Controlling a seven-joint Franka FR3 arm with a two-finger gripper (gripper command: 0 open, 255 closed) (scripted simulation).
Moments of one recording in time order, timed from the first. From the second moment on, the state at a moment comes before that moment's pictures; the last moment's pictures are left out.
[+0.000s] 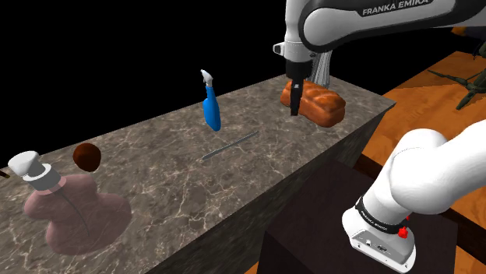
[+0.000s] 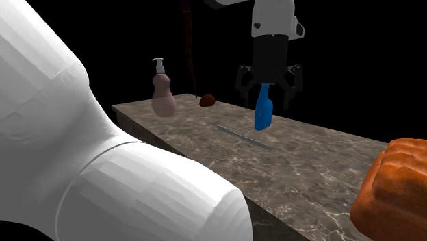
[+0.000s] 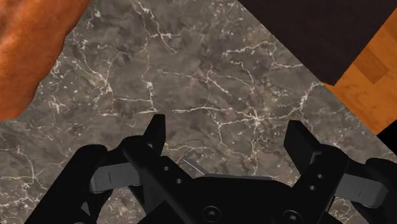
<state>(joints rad) 0.10 -0.56 -0.05 -2.41 -0.09 1.76 -0.41</state>
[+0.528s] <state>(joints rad) 0.20 -0.31 -0.08 -2.35 -0.05 1.99 -0.69</state>
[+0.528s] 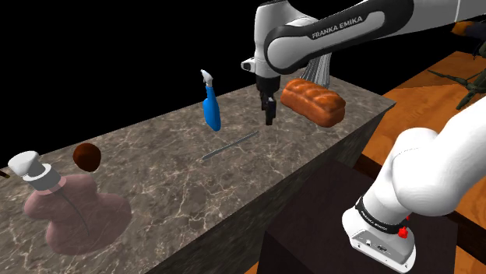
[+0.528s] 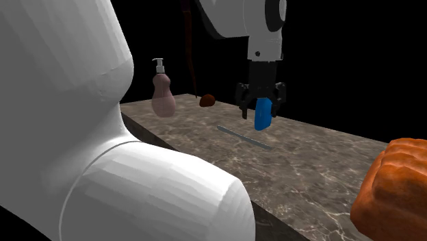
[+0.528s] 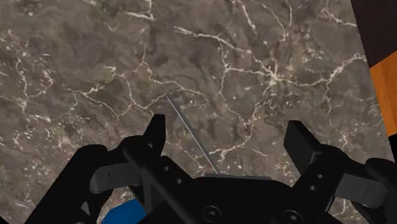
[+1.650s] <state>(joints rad) 0.33 0.05 -0.03 -2.19 0.06 2.26 -1.12</state>
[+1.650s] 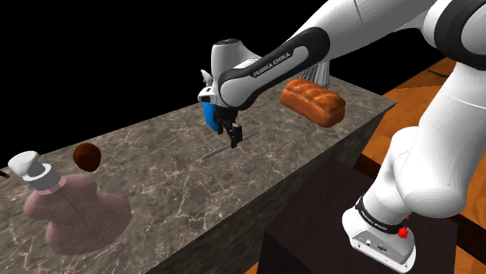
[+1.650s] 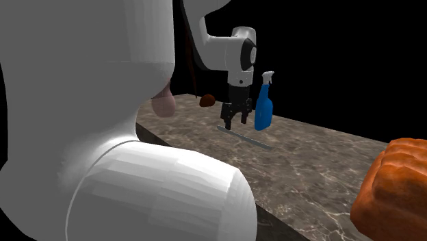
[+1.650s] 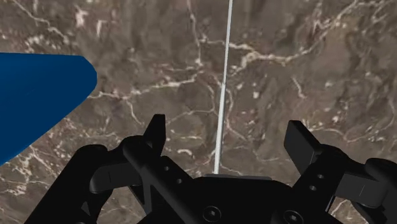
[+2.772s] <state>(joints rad) 0.33 0.08 -0.03 -2.21 0.06 2.31 -1.13</state>
